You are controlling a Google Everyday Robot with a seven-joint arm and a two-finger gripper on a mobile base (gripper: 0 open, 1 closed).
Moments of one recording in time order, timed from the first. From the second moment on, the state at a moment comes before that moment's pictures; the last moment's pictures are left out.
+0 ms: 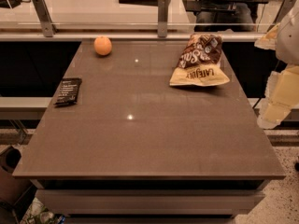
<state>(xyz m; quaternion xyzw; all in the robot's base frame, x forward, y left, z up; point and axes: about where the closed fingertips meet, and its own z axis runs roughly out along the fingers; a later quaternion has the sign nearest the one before) 0.438 -0.214 0.987 -0.60 0.78 -0.05 0.18</state>
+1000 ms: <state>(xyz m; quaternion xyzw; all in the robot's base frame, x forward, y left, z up) 0.485 -0.211 0.988 -0.59 0.78 -0.04 0.22</state>
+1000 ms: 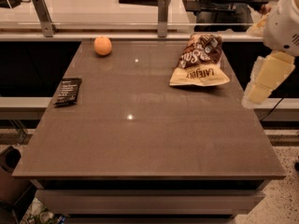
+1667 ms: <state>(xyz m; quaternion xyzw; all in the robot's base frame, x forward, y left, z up) 0.578 -0.202 0.979 -0.54 0.80 -0.08 0.25</state>
